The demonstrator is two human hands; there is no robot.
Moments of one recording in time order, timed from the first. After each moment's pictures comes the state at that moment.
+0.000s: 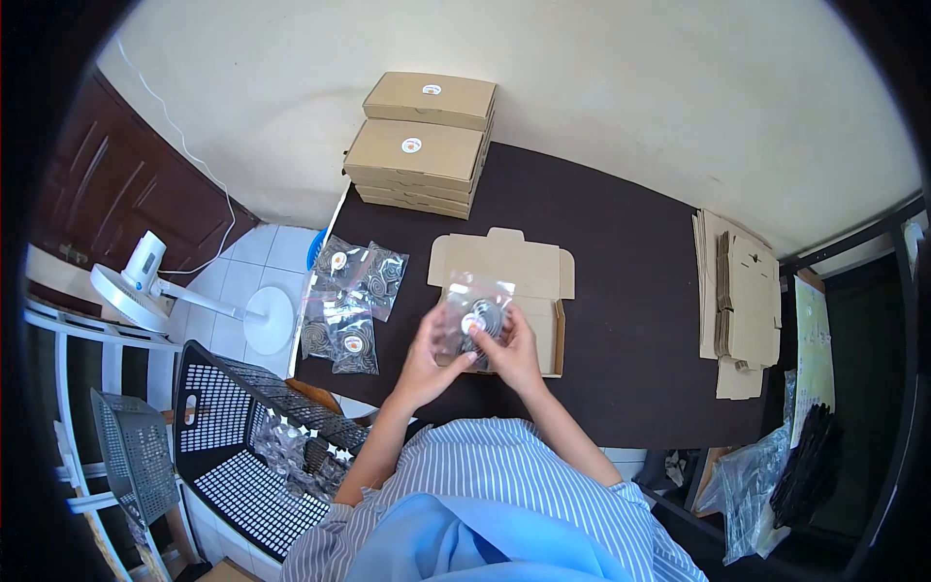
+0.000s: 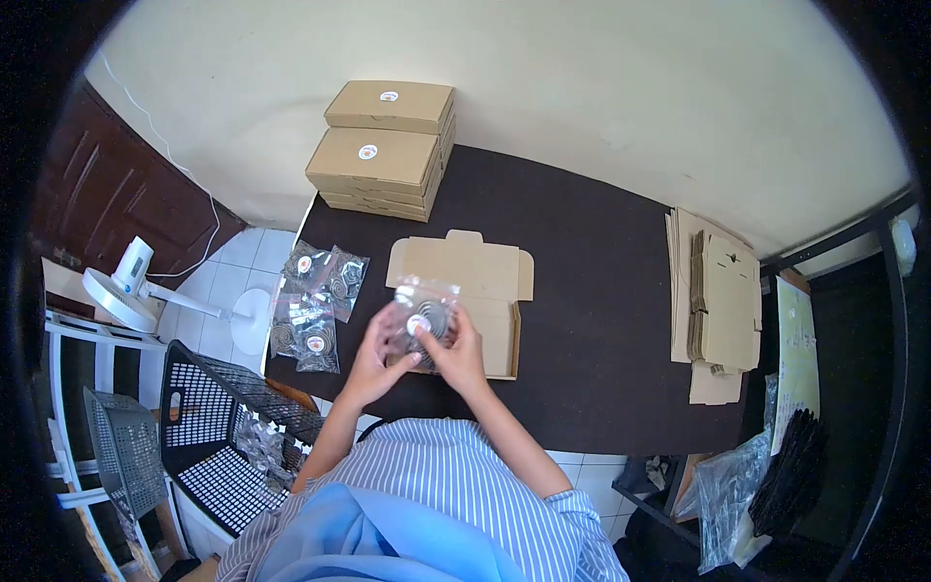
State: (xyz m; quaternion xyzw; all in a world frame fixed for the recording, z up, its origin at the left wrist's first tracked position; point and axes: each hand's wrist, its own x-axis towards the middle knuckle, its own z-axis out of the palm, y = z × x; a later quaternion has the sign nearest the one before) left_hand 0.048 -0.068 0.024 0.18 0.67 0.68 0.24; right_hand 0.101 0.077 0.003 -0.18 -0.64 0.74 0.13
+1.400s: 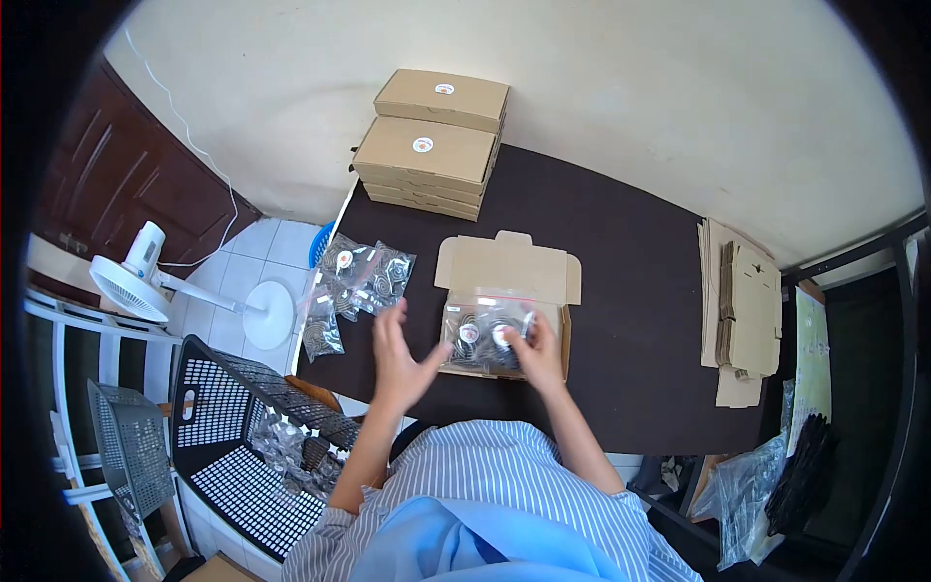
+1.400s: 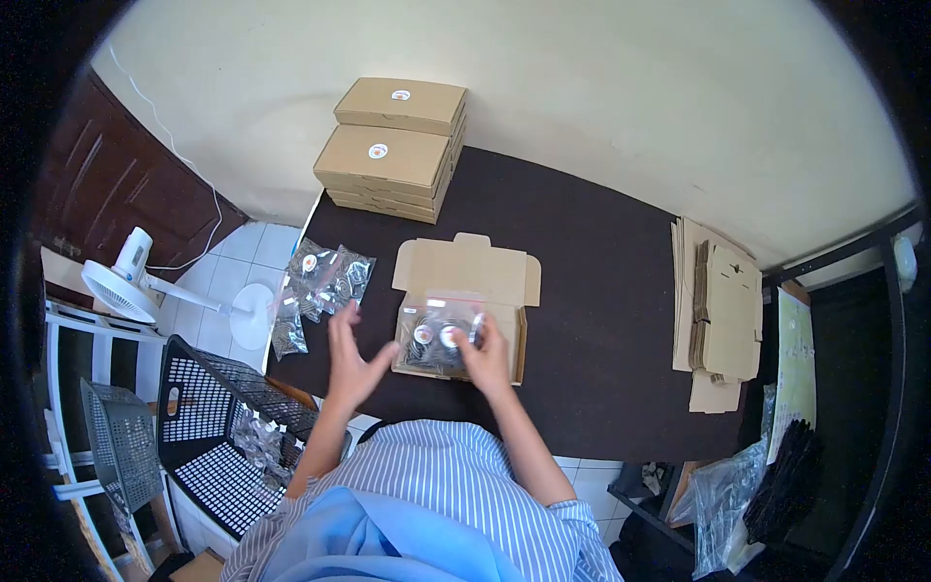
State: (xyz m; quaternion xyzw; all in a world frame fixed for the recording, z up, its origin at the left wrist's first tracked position) left_hand 0.036 -0.096 0.023 0.20 0.88 0.43 0.00; right_hand 0.112 0.101 -0.017 -0.23 -0.65 0.71 0.12
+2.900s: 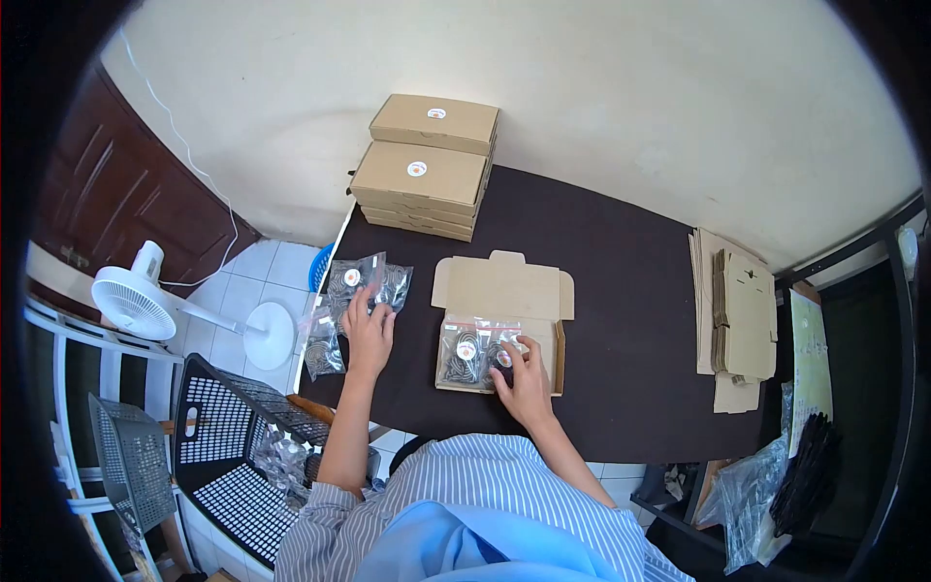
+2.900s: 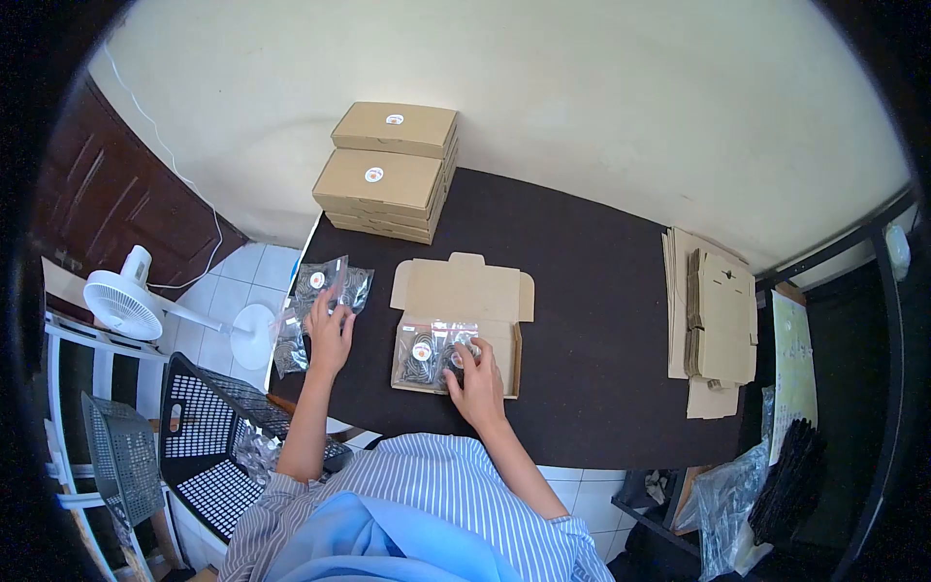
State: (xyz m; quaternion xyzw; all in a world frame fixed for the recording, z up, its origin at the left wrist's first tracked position) left_hand -0.042 -0.119 -0.025 0.27 0.93 0.23 -0.13; right_hand 0.136 0.086 -0.003 -0.16 -0.92 0.34 0.14
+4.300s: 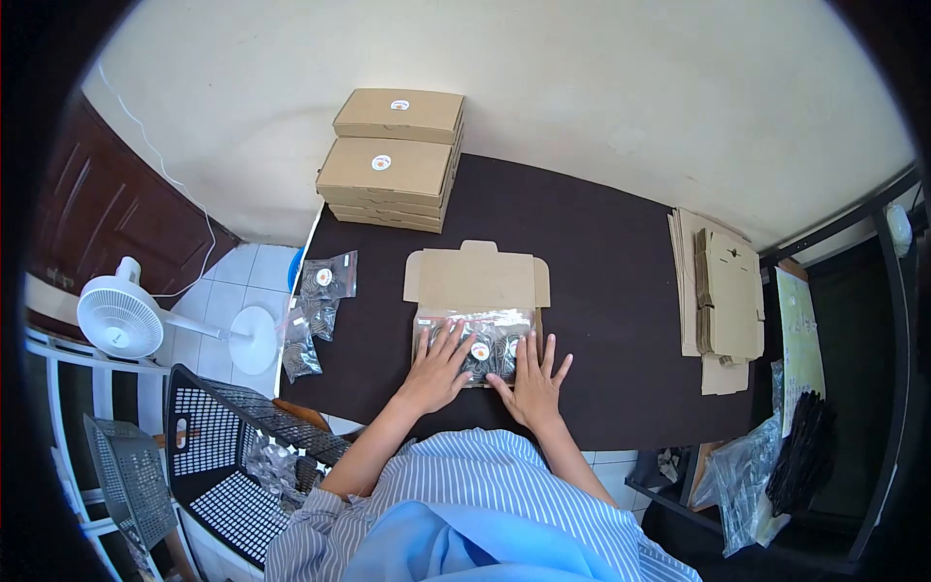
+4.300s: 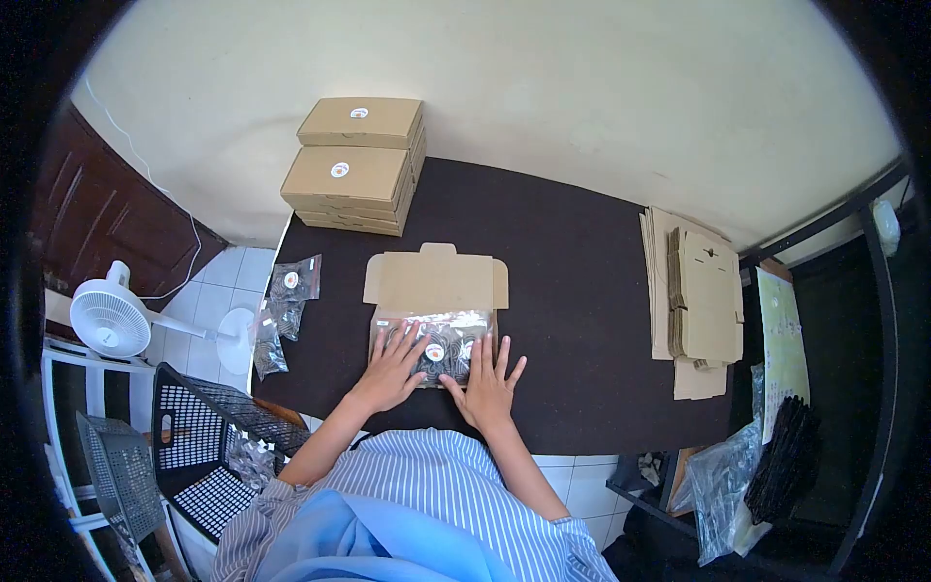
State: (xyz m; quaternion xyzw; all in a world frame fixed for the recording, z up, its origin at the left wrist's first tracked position) left_hand 0.048 -0.044 -0.016 0.51 0.83 0.16 0.15; right_hand 0.172 0.107 -0.008 -0.24 -0.96 0.15 -0.05
